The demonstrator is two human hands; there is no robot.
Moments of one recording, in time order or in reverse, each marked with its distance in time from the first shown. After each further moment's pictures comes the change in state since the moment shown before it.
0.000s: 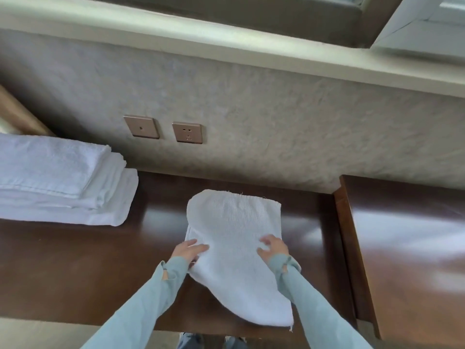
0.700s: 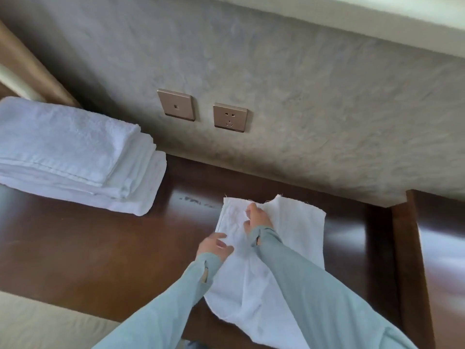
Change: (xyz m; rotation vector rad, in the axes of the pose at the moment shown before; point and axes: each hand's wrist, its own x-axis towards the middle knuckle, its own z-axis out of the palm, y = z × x) left_hand 0.055 0.003 -0.008 0.397 0.066 0.087; right_hand 0.109 -0.120 0.089 -0.244 -0.138 -0.236
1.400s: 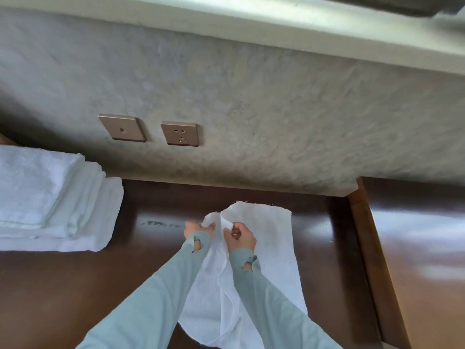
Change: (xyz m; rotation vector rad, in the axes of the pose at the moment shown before) left_hand 0.060 0.072 0.021 -0.194 0.149 -0.110; right_hand -0.044 0.014 -0.004 0.739 0.438 0.214
